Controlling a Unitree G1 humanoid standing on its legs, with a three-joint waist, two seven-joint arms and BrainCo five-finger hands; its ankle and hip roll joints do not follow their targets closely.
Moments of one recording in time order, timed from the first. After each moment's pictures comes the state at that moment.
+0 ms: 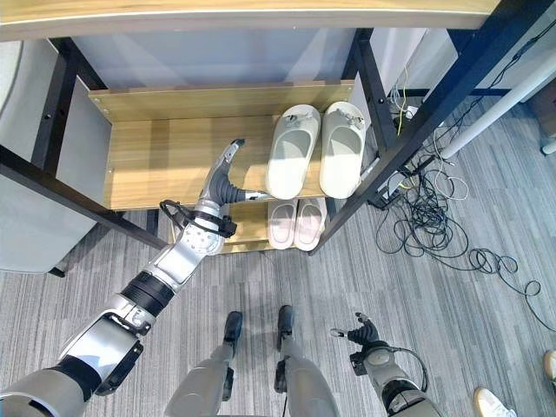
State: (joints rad) left arm -0.71 0.26 -0.49 0.54 0.15 -0.04 0.40; right arm -0.23 -0.32 0.34 1.20 0.16 -0.12 -0.16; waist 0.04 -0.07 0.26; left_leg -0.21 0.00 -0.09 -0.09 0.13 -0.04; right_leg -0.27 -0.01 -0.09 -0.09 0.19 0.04
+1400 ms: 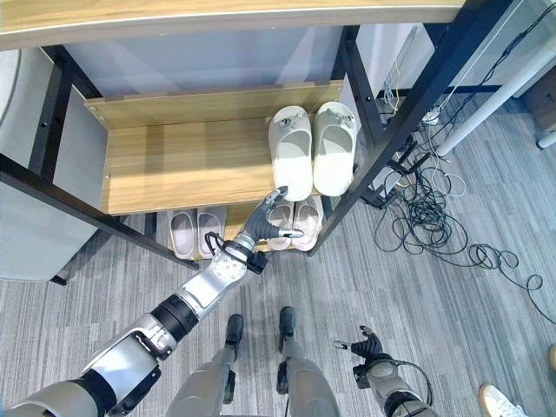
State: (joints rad) left arm -0.64 0.11 -0.63 0.54 -0.17 -0.10 0.27; right arm -0.20 -0.31 0.34 1.21 0.17 -0.12 -0.17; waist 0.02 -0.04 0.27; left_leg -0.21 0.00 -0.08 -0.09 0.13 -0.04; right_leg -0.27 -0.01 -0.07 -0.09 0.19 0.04
